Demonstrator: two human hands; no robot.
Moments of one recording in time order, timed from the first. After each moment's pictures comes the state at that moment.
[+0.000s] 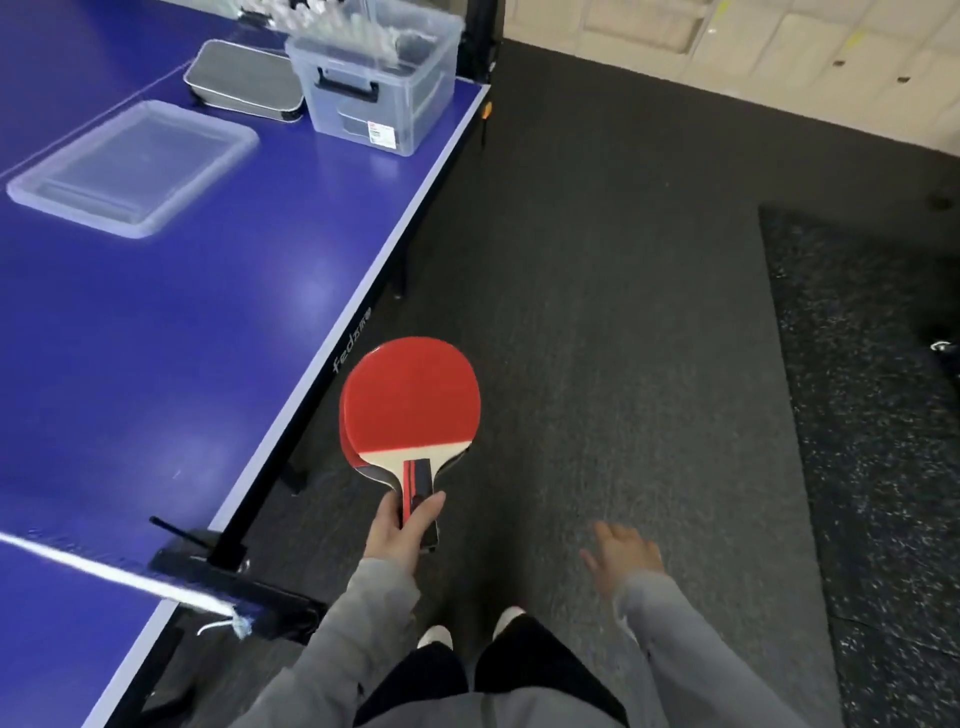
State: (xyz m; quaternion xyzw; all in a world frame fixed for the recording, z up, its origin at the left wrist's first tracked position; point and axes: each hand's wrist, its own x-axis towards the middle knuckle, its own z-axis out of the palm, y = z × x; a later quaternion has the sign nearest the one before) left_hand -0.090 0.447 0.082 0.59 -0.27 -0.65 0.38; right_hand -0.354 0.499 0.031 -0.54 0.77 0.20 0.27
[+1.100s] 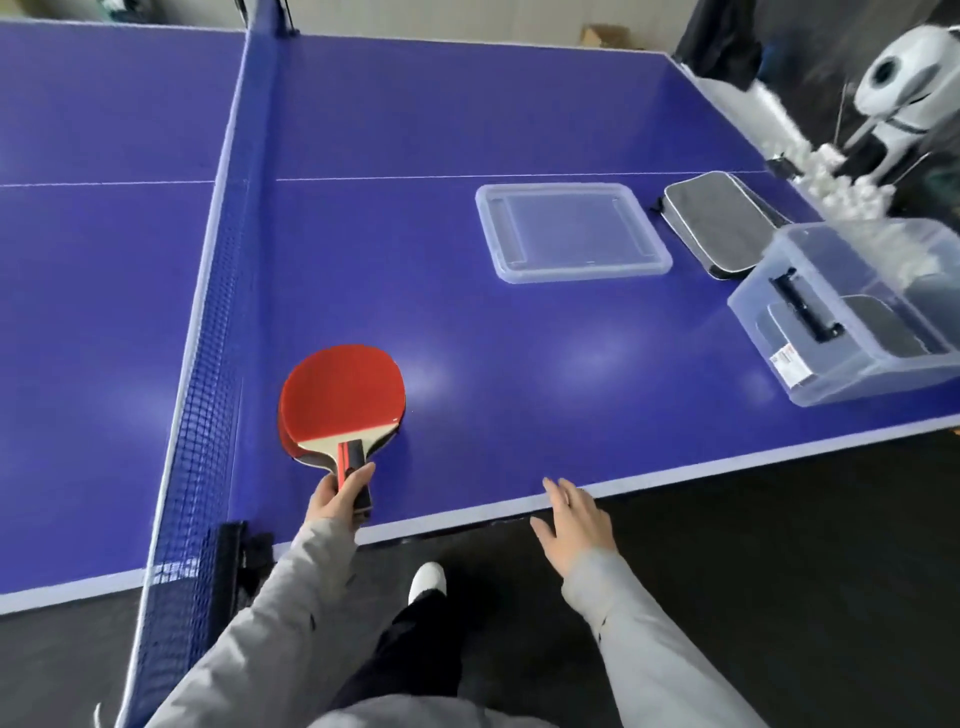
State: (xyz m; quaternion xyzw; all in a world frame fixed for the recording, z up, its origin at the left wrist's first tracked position) left_hand 0.051 0.261 0.040 0.67 0.15 -0.31 0.65; right_hand -0.137 0.059 0.041 -0.90 0.36 0.18 0.16
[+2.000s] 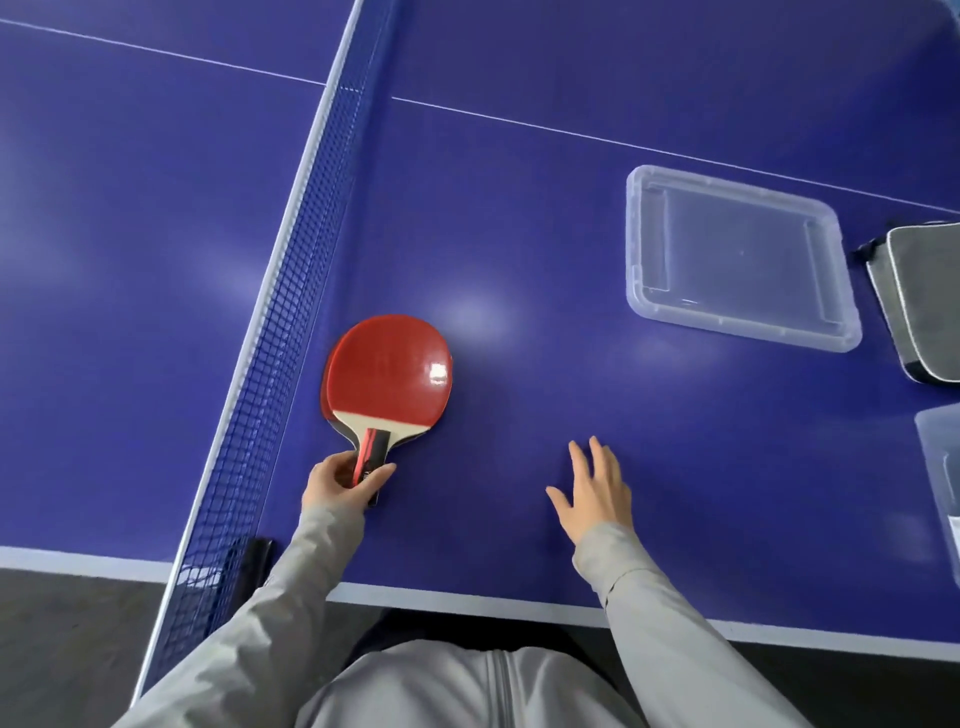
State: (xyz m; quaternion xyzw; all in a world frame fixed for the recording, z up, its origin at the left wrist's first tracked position) left_hand 0.147 0.265 0.000 0.79 0.16 -0.22 0.55; right_hand 0.041 -0.004 0.002 -0.92 0.29 0.23 0.09
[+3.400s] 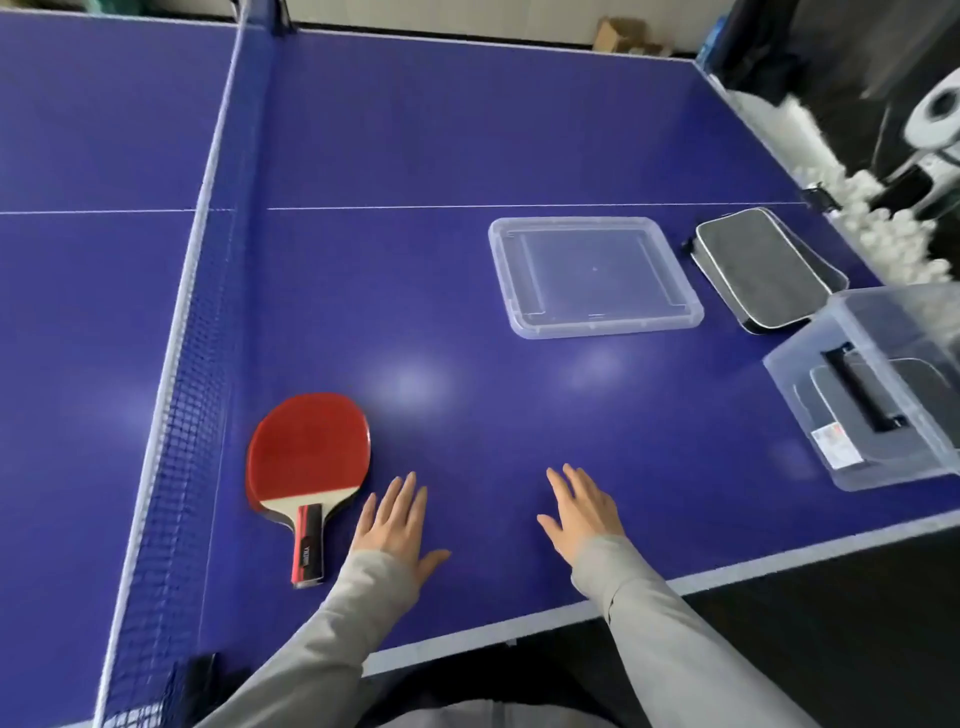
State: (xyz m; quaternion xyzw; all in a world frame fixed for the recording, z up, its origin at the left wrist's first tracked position) left_hand 0.118 0.176 0.034 0.89 -0.39 -0.24 -0.01; right_hand -0.009 -0.036 0.043 -0.91 0.33 0.24 0.10
